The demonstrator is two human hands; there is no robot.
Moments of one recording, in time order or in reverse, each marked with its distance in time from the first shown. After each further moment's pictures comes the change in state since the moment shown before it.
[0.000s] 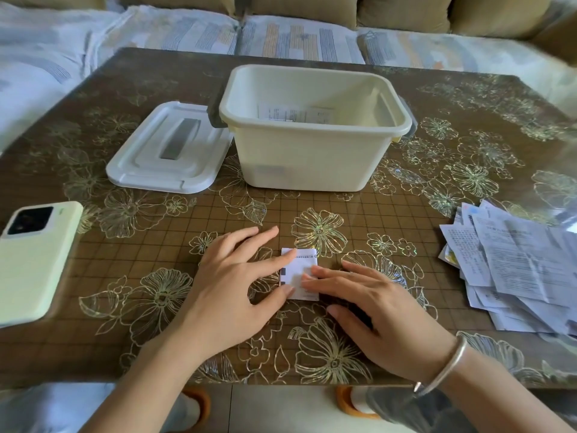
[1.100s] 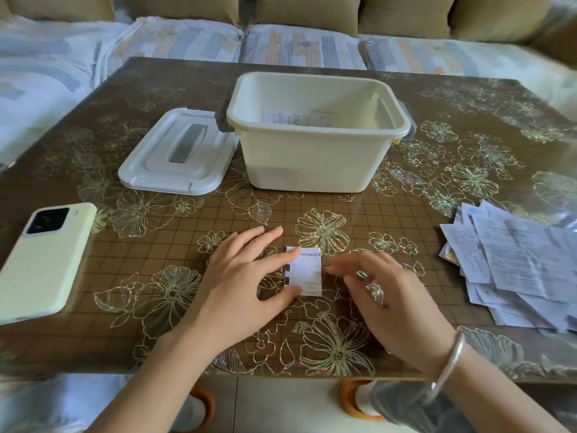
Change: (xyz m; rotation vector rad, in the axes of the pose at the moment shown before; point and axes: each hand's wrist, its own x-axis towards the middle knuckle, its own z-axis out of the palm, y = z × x) left_hand -0.002 0.002 0.001 0.032 -0.004 -0.007; right_hand 0.002 -0.017 -0.006 0.165 0.250 0.326
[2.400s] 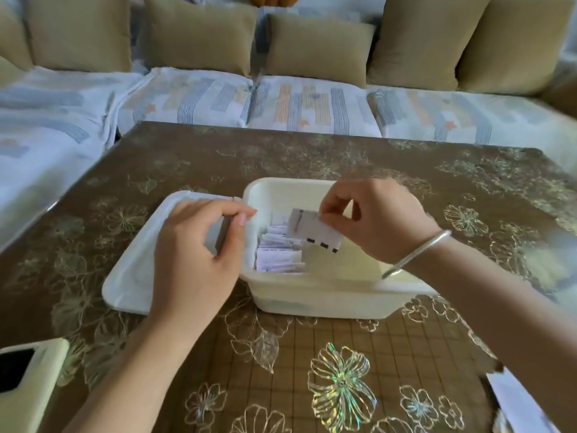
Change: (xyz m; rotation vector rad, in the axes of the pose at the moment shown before) left_hand 0.157 -0.035 -0.109 -0.201 0.655 -0.068; right_hand 0.259 -0.039 -0.066 -0.332 -0.060 -0.169
